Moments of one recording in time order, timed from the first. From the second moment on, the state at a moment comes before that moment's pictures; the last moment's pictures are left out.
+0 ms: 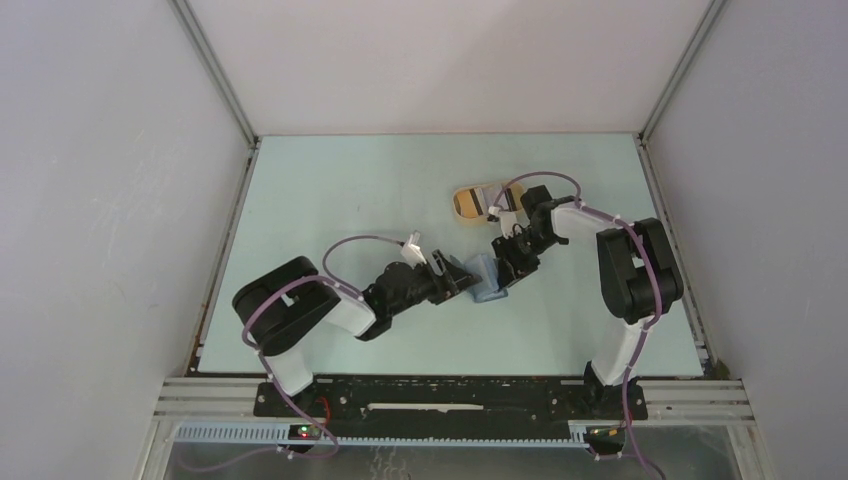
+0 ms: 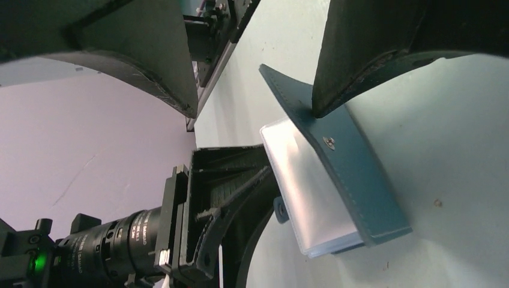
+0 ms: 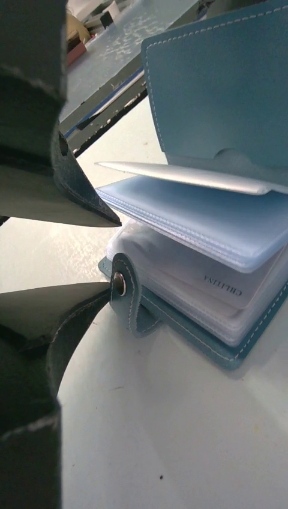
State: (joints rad) left arm -0.86 1.72 0.45 1.05 0.08 -1.18; right arm 0.29 1.85 1.14 -0.75 -0.60 -0.28
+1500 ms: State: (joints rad) left arm -0.82 1.88 0.74 0.73 0.16 -0.92; right arm 0.39 1.70 1.14 -0.60 -0.31 -0.24
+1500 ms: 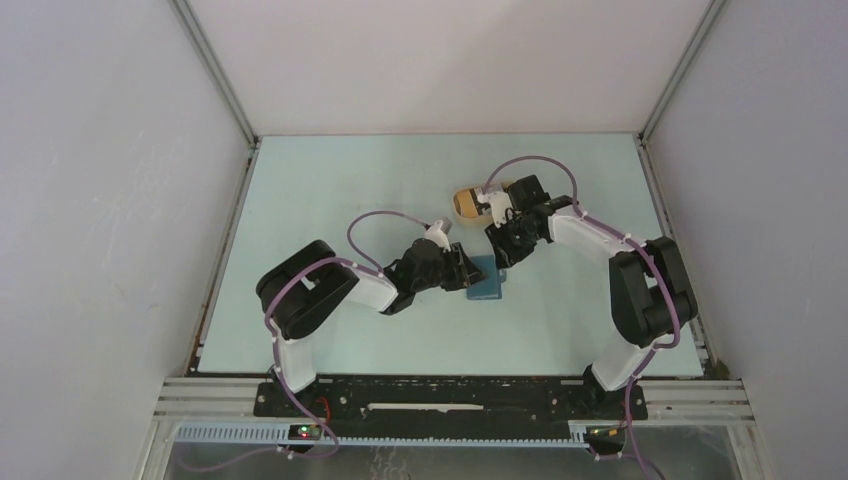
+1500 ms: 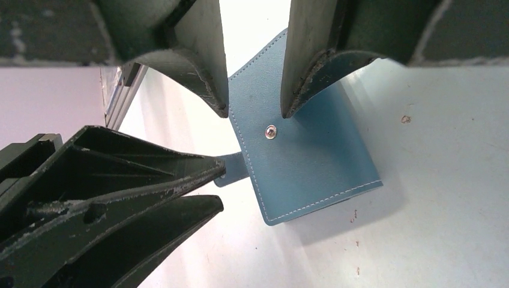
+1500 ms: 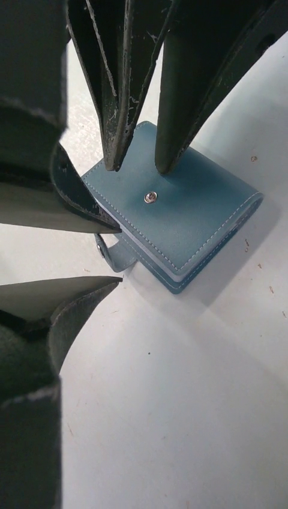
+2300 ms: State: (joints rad) left arm -0.82 1.88 0.74 0.73 0.17 -0.91; right arm 0.39 1.67 1.13 -0.62 -0.29 -0.23
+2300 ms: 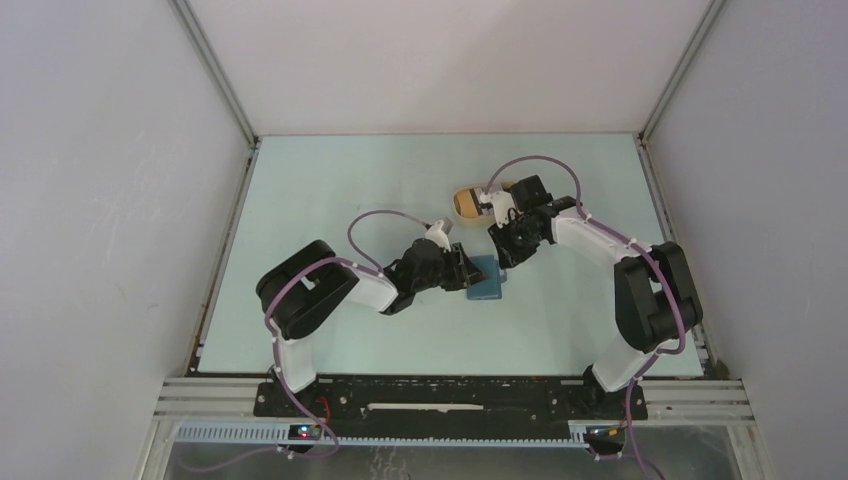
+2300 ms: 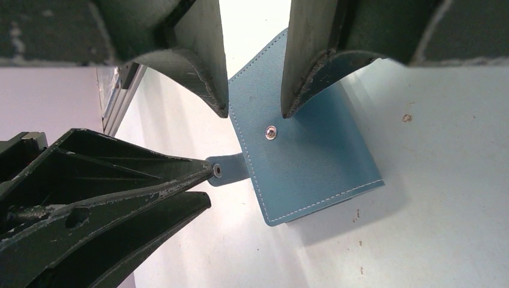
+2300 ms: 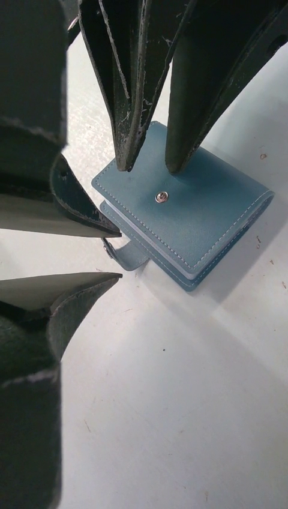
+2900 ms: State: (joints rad) left arm -0.82 1.84 0.73 0.73 0.17 -0.86; right arm 0.38 1.67 1.13 -0.64 -0.28 -0.23
